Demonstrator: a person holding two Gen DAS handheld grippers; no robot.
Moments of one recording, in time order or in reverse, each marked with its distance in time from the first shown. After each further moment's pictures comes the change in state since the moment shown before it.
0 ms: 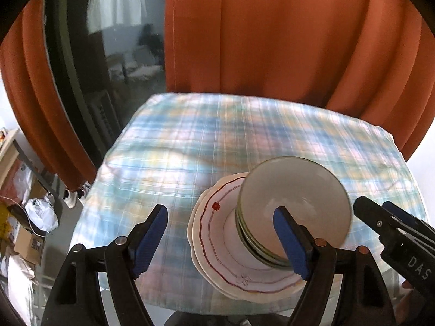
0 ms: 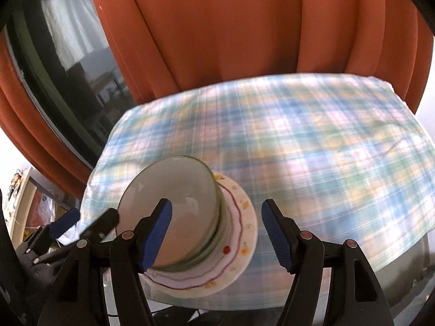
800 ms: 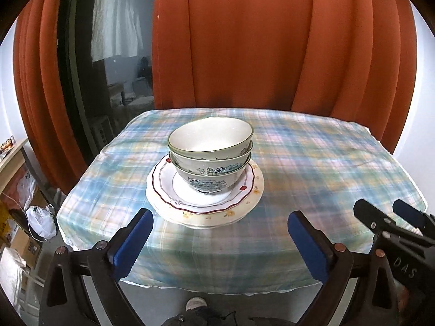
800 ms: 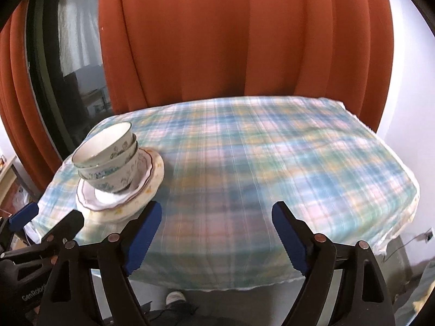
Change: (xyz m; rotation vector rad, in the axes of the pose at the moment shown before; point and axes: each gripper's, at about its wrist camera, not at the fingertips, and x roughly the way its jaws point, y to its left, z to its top) left arm -0.076 -0.088 -0.128 0.041 -0.192 -0.008; right arm -0.089 -0.104 -0.119 -0.055 -0.188 -0.120
